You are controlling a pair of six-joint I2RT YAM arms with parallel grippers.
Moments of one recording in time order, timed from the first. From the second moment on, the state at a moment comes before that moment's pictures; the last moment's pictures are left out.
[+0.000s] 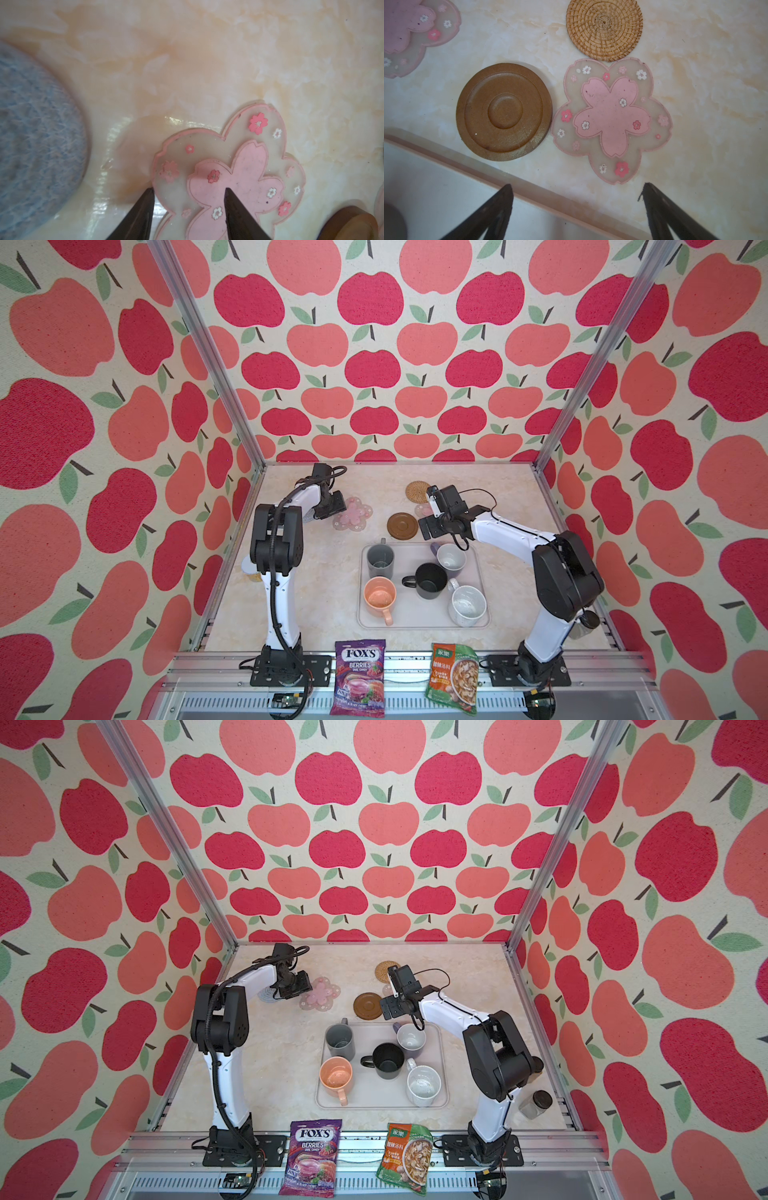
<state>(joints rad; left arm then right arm) -0.11 2.18 1.63 -0.61 0.15 -0.44 0.62 1.78 1.21 -0.38 0.13 0.08</state>
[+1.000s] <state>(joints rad) -0.29 2.18 1.75 -0.71 0.30 -0.22 0.62 1.78 1.22 -0.42 0.14 0.06</state>
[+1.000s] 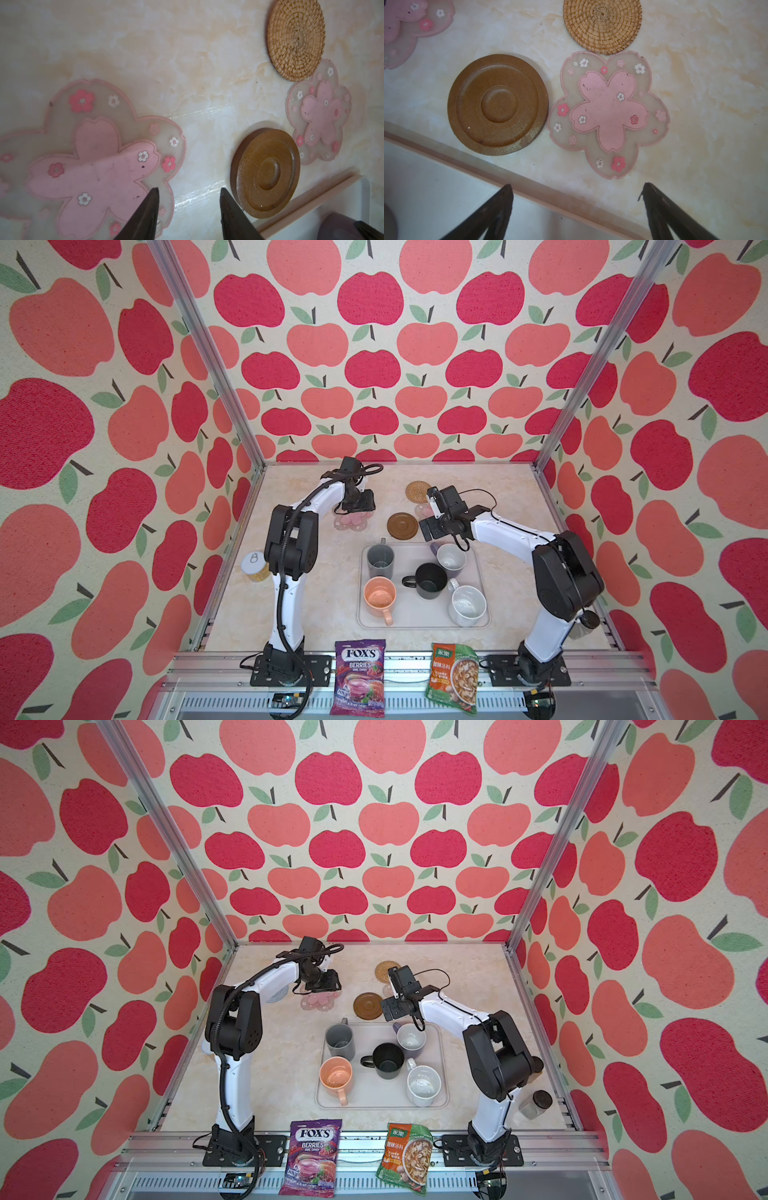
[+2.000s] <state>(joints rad) -0.31 2.23 1.71 -0.66 0.30 -0.27 0.62 1.81 1.28 -0.48 0.15 0.11</state>
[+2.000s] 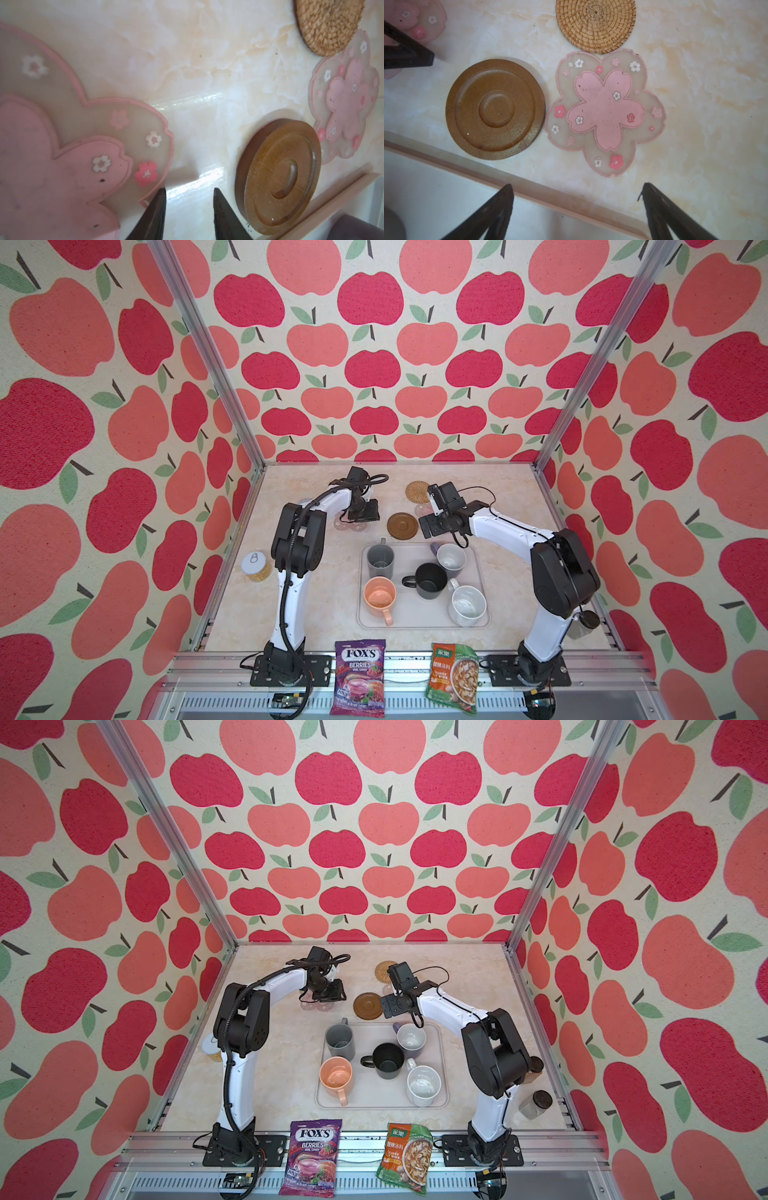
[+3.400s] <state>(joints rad) -0.40 2.24 1.89 -0.82 0.56 -0.18 0.55 1.78 1.32 -0.46 0.18 0.10</state>
